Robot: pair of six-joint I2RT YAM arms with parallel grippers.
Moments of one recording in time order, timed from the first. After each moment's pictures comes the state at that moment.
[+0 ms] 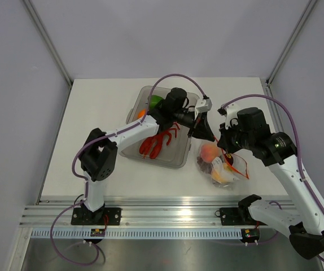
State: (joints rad) left arm -0.80 1.95 1.59 0.05 1.15 0.02; right arm 0.45 0.98 1.24 -1.04 -0.09 0.02
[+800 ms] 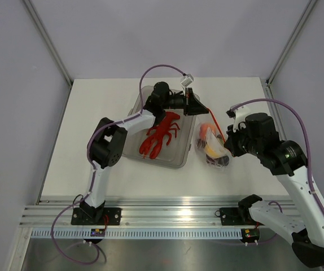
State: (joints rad) left arm -0.62 2.16 1.61 0.68 0.99 -0.61; right arm 0.45 0.89 1.24 -1.05 -0.01 0.04
